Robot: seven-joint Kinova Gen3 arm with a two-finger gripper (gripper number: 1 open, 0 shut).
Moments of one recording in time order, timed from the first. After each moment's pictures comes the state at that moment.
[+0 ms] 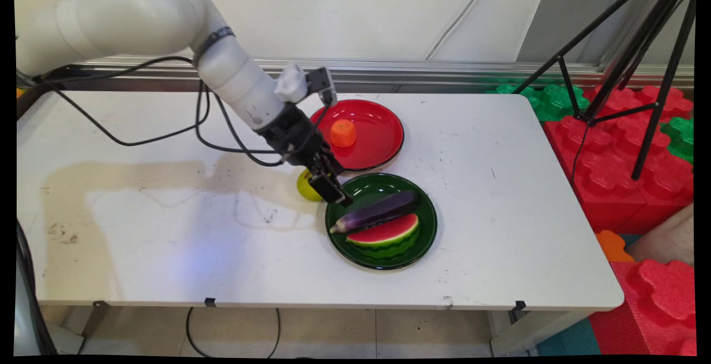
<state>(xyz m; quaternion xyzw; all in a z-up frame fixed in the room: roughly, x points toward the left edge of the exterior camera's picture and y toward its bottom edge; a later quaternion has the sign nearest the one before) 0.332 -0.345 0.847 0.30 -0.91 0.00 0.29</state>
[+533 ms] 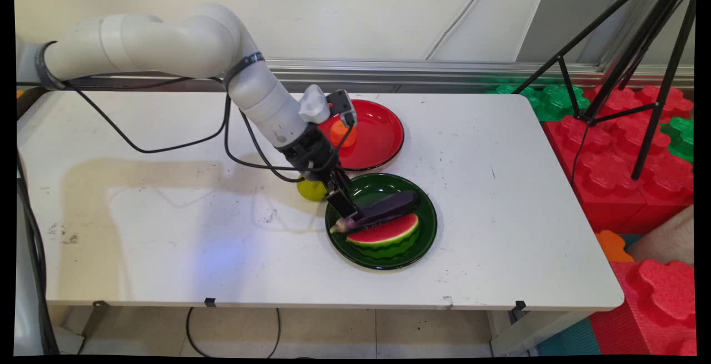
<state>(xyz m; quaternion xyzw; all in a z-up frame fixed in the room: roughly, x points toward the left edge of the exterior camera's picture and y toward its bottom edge) 0.307 -0.359 0.810 0.31 -0.91 -0.01 0.27</state>
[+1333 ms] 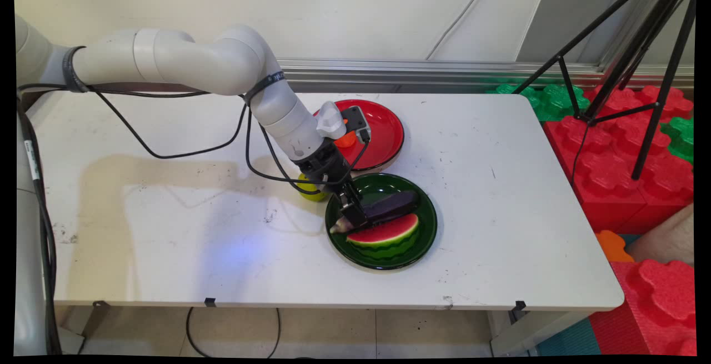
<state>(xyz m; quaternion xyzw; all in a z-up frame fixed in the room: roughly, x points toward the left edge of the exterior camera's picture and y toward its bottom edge) 0.285 -0.370 0.779 0.32 -0.91 -0.01 0.25</state>
